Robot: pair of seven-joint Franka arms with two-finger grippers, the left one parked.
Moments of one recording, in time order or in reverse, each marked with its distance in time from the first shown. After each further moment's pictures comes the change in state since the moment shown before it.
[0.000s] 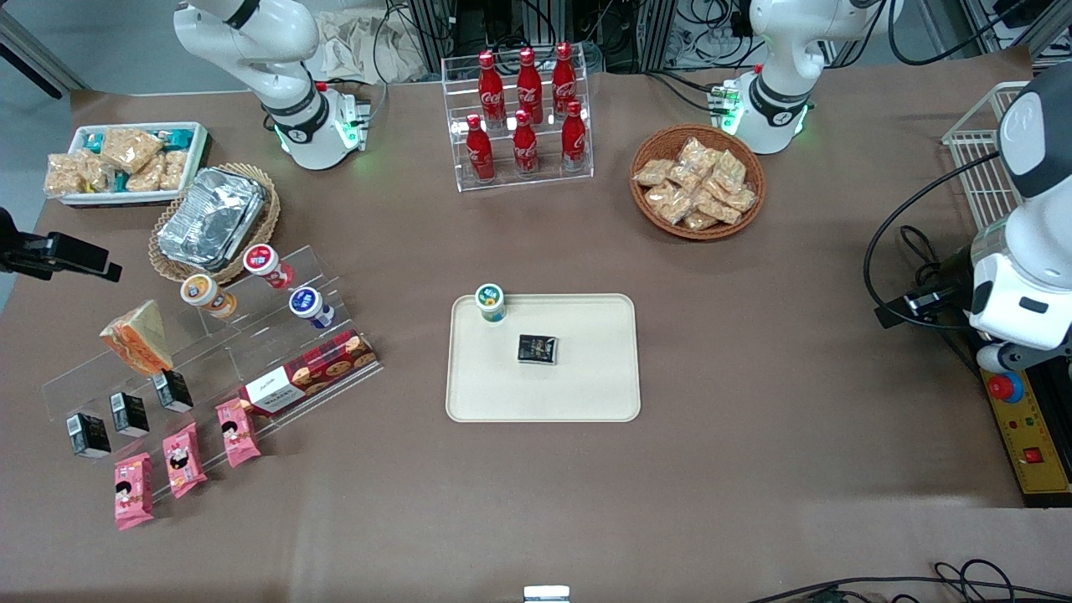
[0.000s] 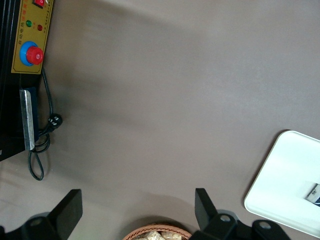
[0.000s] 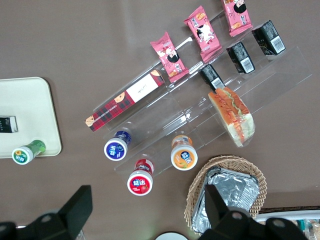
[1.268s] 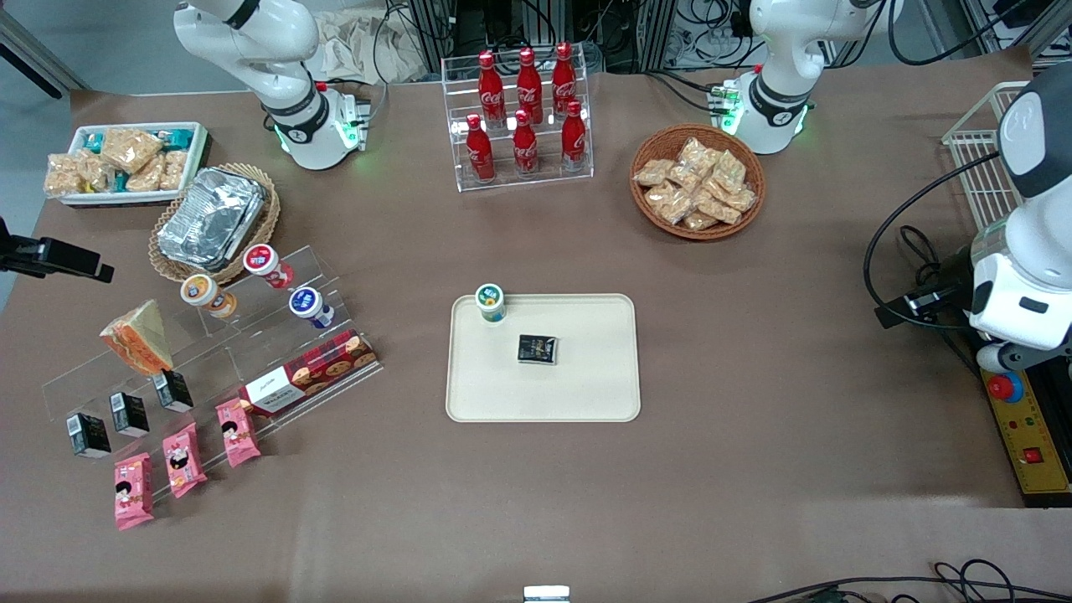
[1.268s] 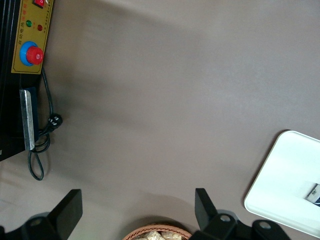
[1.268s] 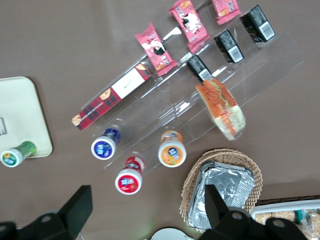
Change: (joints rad) arm -0.007 0.002 -0.053 -0.048 -0.003 0.017 -0.021
